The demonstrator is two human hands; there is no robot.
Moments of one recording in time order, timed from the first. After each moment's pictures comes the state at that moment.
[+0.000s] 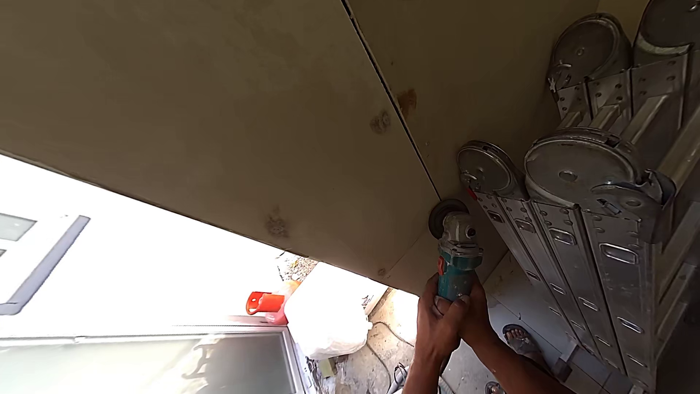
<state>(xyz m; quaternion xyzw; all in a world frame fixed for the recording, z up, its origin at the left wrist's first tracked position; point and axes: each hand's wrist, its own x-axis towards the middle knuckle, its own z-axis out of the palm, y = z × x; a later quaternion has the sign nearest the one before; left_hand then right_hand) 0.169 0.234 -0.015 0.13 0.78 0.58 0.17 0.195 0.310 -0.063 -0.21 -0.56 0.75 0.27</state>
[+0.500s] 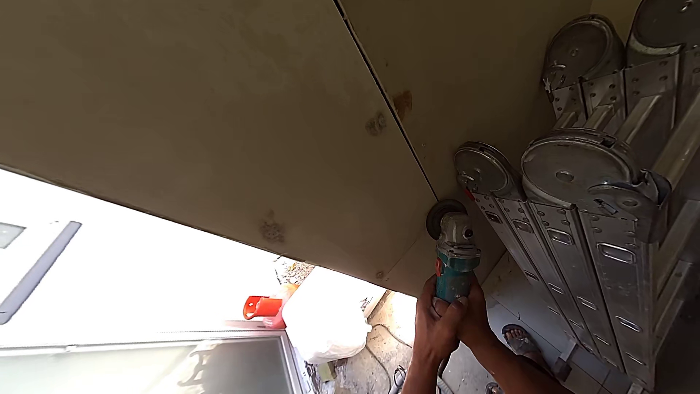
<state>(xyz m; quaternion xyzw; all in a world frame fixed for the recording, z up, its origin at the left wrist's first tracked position) 0.165 0.232 -0.016 0.15 0.78 0.59 0.18 0.194 0.310 -0.059 -0.21 -0.56 0.75 0.28</state>
